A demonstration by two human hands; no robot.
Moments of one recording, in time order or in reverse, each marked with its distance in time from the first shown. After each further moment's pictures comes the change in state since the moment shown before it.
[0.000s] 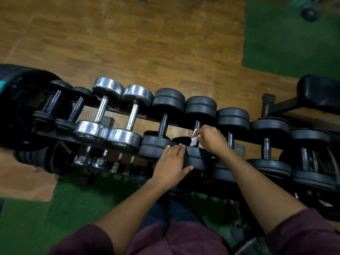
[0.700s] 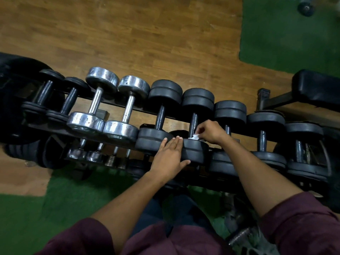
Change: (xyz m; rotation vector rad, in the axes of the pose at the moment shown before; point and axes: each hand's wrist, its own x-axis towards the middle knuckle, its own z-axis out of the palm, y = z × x) left_hand 0.001 -0.003 0.011 0.024 -0.039 0.006; right_hand 0.009 0.015 -0.007 0.093 -0.221 0.174
